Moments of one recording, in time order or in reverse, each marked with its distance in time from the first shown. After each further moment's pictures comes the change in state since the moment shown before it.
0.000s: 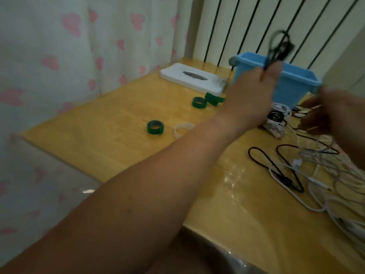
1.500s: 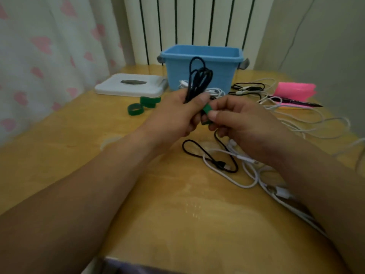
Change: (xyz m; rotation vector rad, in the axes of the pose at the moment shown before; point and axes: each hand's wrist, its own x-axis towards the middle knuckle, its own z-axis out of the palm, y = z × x) left_hand -0.005 -0.027 0.030 0.056 -0.231 -0.152; right_hand -0.014 0.047 0.035 0.606 -0.272 -0.042
